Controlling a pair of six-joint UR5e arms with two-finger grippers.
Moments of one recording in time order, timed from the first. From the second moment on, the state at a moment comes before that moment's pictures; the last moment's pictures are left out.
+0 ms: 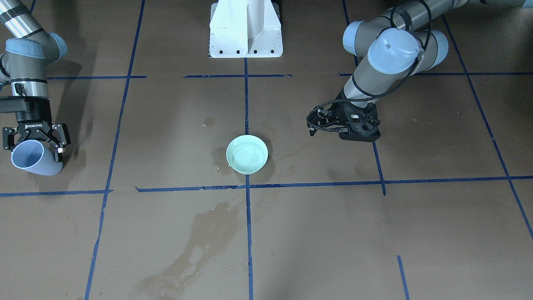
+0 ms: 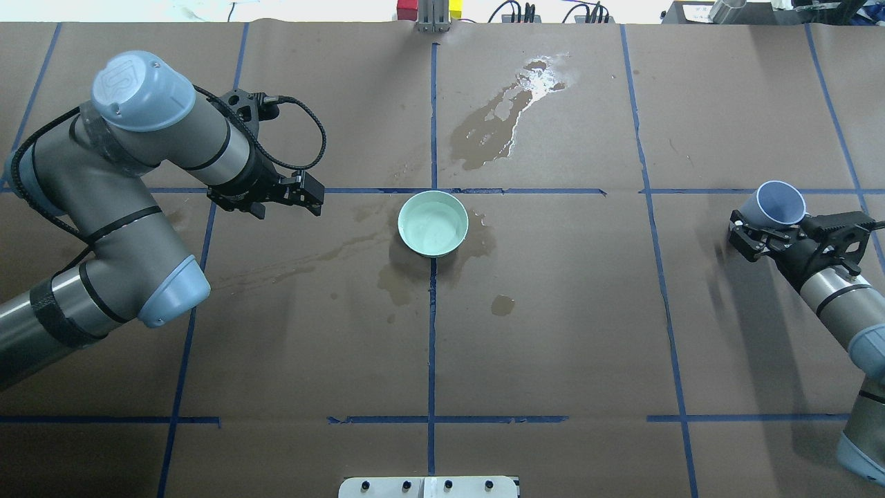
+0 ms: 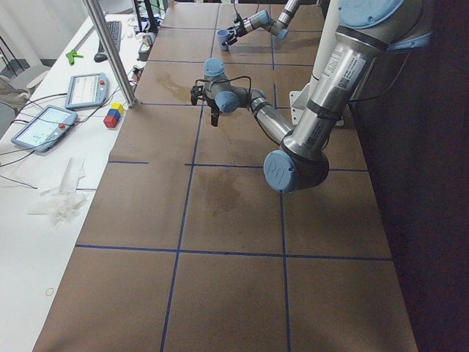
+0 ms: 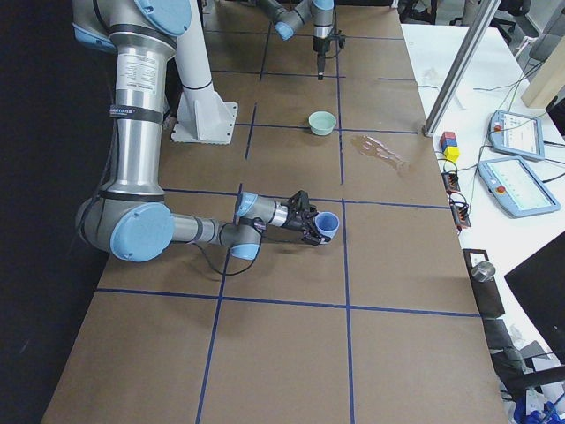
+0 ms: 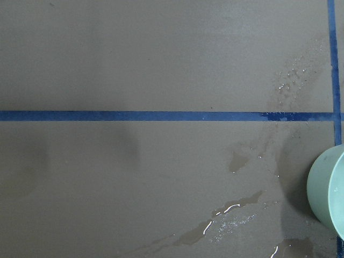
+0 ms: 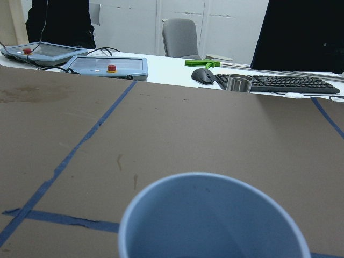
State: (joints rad) left arm -0.76 -2.06 -1.71 -1.82 -2.12 -1.09; right arm 0.54 -1.69 1.39 -0.06 0.95 0.95
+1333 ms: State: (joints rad) left arm -0.76 -2.07 -1.71 -1.81 -2.12 -1.11; right arm 0.46 -1.90 1.36 0.29 1.07 1.02
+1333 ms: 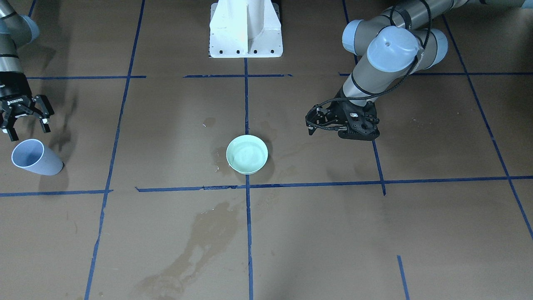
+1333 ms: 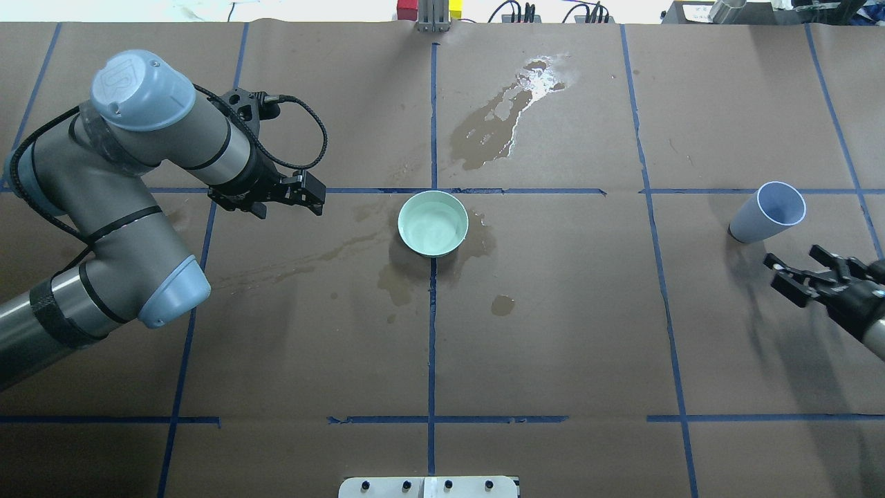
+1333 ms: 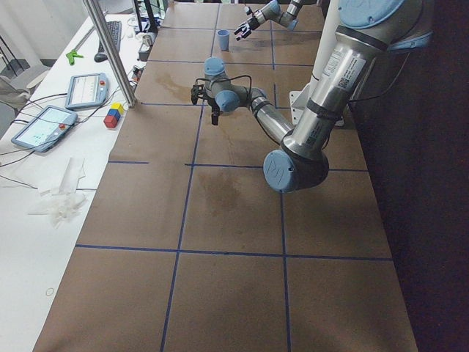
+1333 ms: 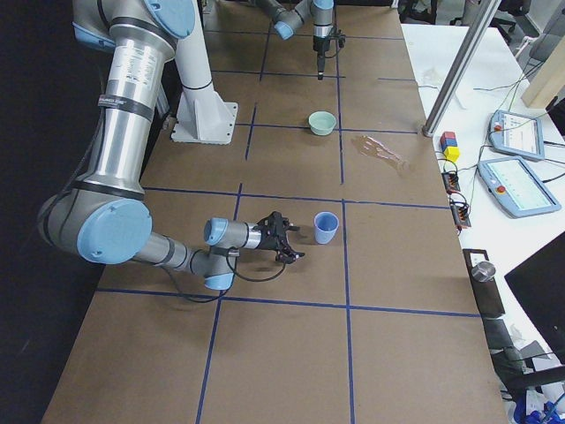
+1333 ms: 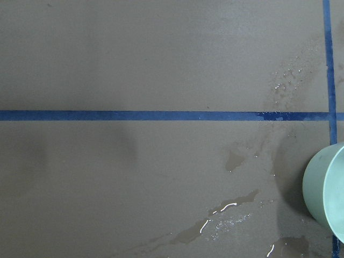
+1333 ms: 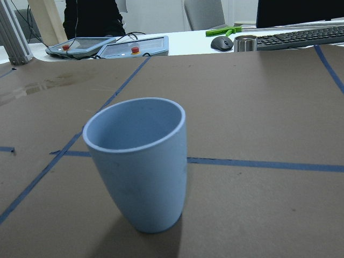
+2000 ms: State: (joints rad) left arm -0.73 -2.11 -1.70 -1.81 -2.09 -1.21; right arm 0.97 -1.90 1.37 0.16 1.75 0.89
